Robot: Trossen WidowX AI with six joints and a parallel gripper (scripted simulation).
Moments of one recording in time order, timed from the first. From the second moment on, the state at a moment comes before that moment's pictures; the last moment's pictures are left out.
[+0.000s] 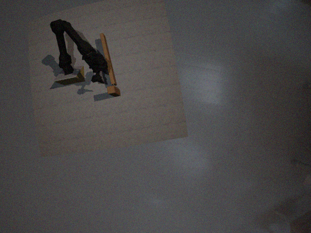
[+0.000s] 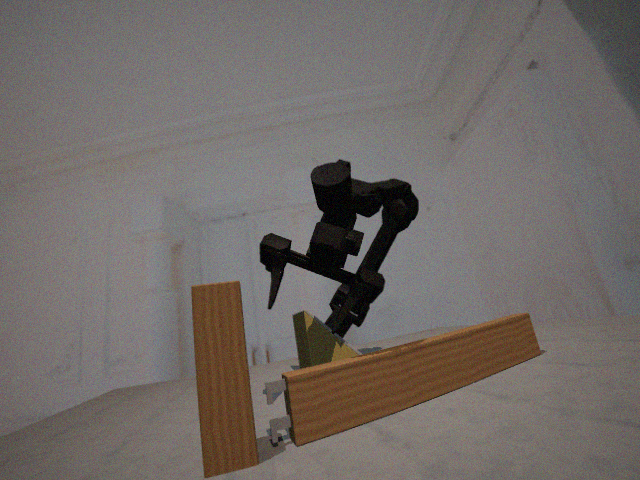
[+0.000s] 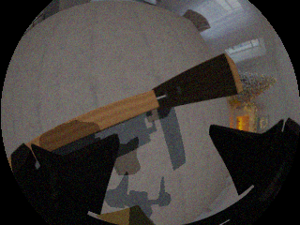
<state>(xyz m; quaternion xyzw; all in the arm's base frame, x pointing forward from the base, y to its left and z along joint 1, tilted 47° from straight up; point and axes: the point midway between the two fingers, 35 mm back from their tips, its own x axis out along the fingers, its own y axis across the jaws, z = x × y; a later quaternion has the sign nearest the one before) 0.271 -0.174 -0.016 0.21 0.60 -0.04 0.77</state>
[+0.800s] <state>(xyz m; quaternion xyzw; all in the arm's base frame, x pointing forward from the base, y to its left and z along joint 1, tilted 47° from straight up) 0.291 -0.163 0.004 -0.10 0.49 0.41 0.76</state>
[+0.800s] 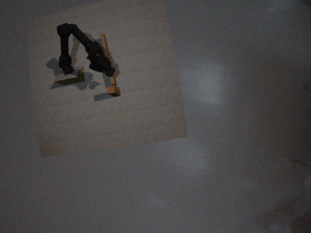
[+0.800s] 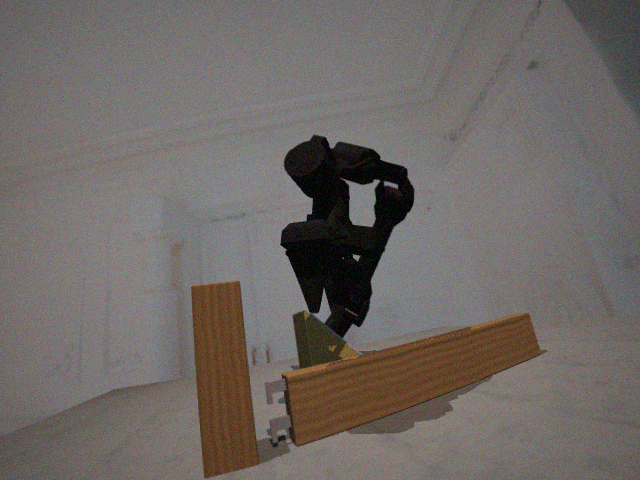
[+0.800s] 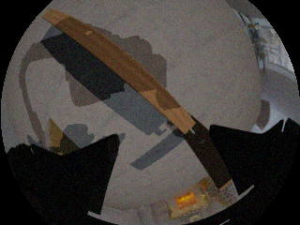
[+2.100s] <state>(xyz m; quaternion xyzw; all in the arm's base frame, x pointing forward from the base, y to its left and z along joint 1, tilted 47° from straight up) 0.317 -0.131 -0.004 -0.30 0.24 0.61 0.70</state>
